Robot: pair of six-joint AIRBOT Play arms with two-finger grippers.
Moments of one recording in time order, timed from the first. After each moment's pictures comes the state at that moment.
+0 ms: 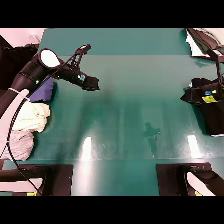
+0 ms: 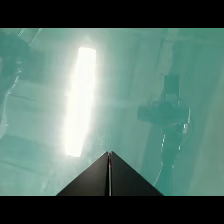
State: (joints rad) left arm -0.34 -1.48 1.46 0.98 -1.13 -1.35; right arm -0.03 -0.90 1.15 -1.28 1.42 1.52
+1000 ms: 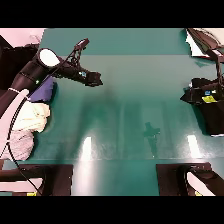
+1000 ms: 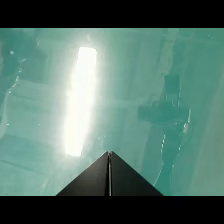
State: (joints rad) left arm -0.33 -1.48 1.46 0.89 -1.04 -1.35; right arm -0.02 -0.90 1.15 -1.28 1.42 1.52
